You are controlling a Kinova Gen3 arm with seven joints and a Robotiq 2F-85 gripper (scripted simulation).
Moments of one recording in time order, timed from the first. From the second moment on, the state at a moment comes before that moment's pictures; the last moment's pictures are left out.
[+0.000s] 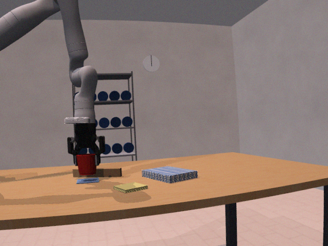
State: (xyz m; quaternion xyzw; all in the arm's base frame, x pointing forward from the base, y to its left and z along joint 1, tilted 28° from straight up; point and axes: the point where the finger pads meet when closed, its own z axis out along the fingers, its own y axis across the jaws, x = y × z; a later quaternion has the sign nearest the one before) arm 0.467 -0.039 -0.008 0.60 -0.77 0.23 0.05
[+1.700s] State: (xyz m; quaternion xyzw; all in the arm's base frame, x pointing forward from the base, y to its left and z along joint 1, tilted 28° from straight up) arm 0.475 0.007 0.004 0.60 -0.76 0.24 0.04
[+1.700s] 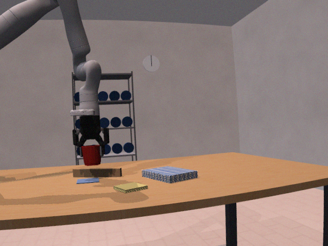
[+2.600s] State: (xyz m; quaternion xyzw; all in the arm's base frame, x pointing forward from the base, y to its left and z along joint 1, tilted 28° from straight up) arm 0.500 0.102 -0.033 0.60 -0.76 0.24 0.04
